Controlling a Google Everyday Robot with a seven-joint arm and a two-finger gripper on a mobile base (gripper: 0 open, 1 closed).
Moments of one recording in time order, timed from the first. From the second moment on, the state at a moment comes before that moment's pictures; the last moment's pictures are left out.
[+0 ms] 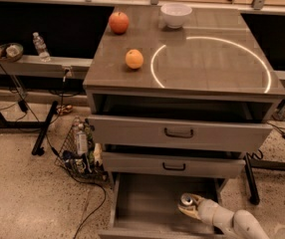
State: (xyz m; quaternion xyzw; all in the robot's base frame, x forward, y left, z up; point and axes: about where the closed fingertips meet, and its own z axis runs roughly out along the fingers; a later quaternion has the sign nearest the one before) arm 0.519 -0.218 0.248 -0.40 0.72 0.21 0.53
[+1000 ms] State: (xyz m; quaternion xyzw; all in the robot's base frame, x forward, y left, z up) arm 0.558 -0.210 0.180 -0.45 0.74 0.17 0.47
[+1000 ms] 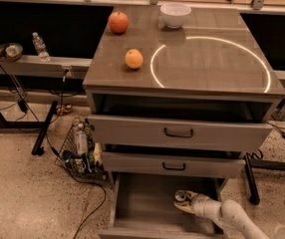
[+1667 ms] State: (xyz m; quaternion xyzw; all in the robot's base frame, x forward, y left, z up) arm 0.555 -0.221 0.170 -0.44 0.76 0.16 0.46
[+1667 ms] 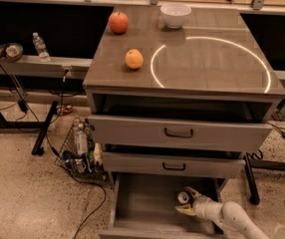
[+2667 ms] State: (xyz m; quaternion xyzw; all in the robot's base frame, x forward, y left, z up) arm 0.560 -0.265 0.202 -0.41 0.78 0.13 0.45
